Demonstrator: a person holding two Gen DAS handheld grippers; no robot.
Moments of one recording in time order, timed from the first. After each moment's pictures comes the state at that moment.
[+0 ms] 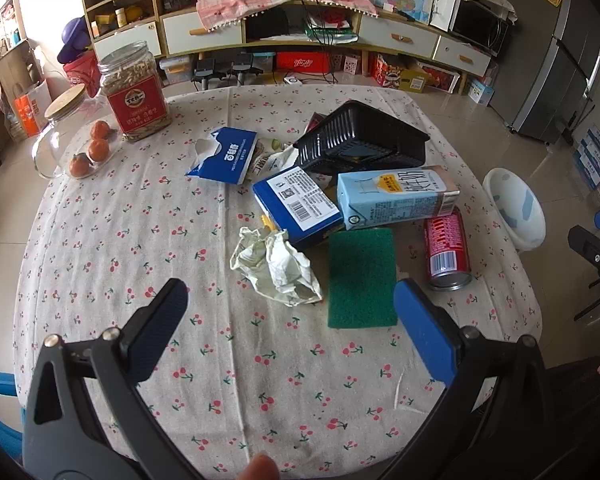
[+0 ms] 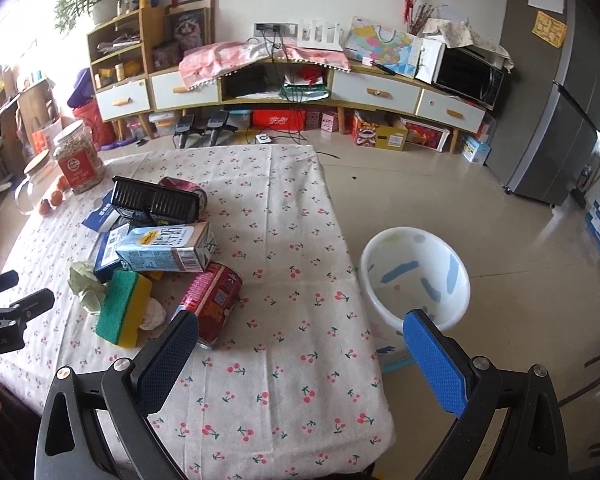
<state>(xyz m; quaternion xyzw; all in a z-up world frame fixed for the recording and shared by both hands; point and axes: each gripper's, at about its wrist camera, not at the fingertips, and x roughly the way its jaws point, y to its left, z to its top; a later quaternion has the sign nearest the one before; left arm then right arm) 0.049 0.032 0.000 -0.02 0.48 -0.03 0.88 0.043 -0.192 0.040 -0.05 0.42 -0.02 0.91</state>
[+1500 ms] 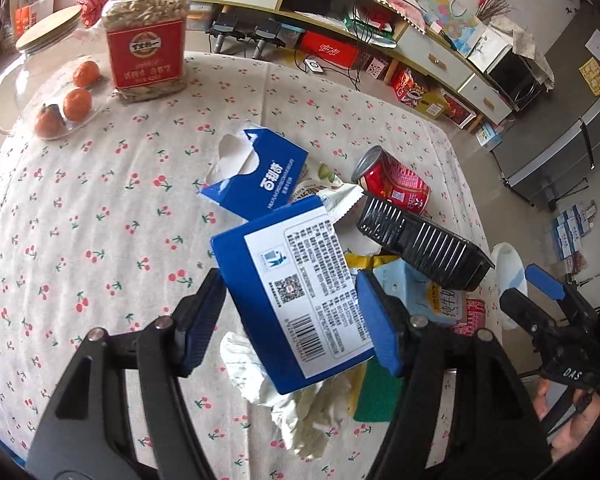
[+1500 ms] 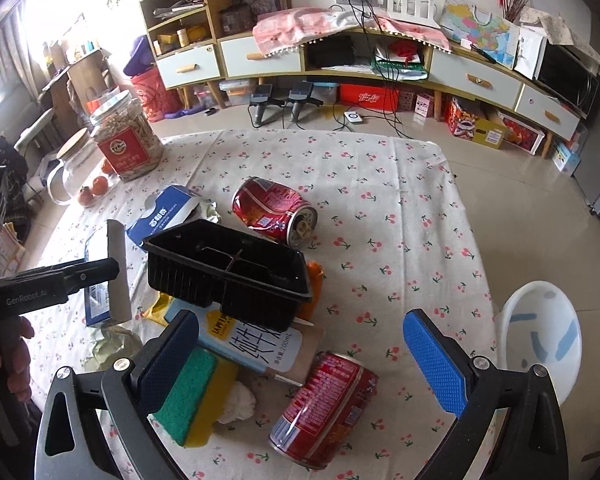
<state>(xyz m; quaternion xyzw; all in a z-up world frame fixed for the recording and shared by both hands) 0.128 0.110 -0.023 -0.17 0.51 -0.03 0.84 0.172 -0.104 -0.003 -0.04 0.47 0.11 0.88</state>
